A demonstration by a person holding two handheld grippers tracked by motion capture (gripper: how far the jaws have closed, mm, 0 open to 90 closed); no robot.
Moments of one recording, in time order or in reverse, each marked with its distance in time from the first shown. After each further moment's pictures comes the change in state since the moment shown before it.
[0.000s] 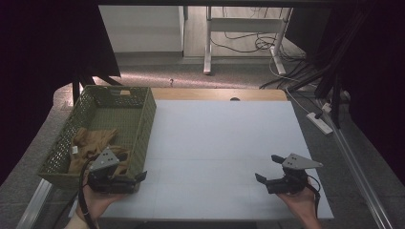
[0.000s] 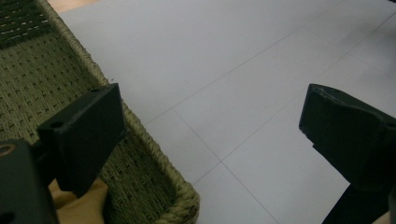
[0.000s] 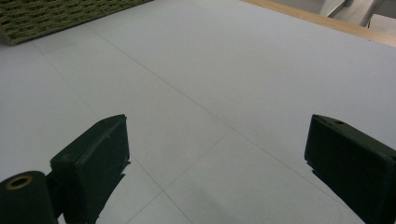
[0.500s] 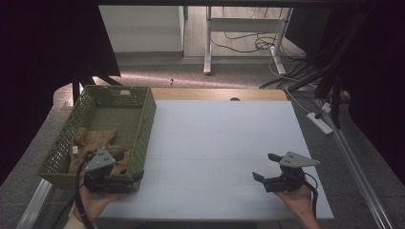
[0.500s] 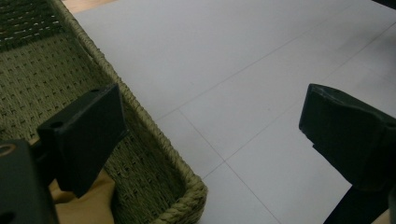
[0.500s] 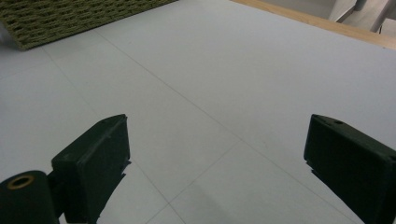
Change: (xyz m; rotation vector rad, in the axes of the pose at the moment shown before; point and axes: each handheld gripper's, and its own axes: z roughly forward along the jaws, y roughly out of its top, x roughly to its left) left arm 0.003 -0.002 -0.006 -0.014 0.014 -0.012; right arm 0.001 0.004 0.006 -0.009 0.027 -0.008
